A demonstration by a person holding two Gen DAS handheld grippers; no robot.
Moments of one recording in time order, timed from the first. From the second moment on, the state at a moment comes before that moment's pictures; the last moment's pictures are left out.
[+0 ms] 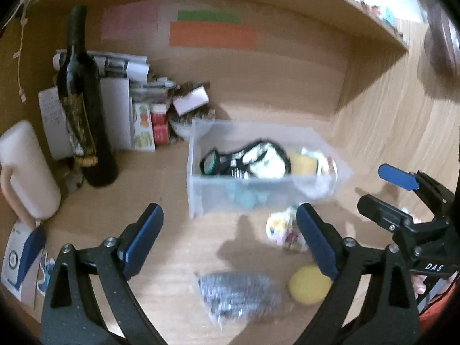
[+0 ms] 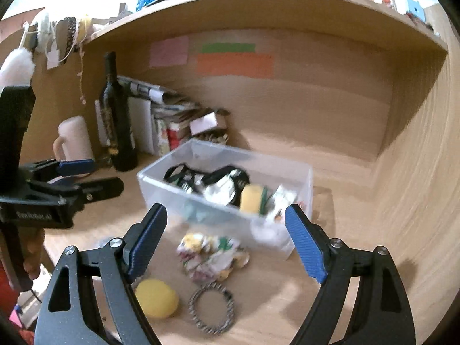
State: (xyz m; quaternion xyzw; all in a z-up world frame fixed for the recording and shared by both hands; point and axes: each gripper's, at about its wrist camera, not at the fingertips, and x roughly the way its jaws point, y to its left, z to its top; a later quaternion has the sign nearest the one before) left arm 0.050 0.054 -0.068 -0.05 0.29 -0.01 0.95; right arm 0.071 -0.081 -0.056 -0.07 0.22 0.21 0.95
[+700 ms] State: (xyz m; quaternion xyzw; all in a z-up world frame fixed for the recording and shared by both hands) left arm 0.027 0.047 -0.142 -0.07 0.37 -0.02 0.92; right arm 0.050 -0.049 -0.133 -0.08 0.33 0.30 0.89
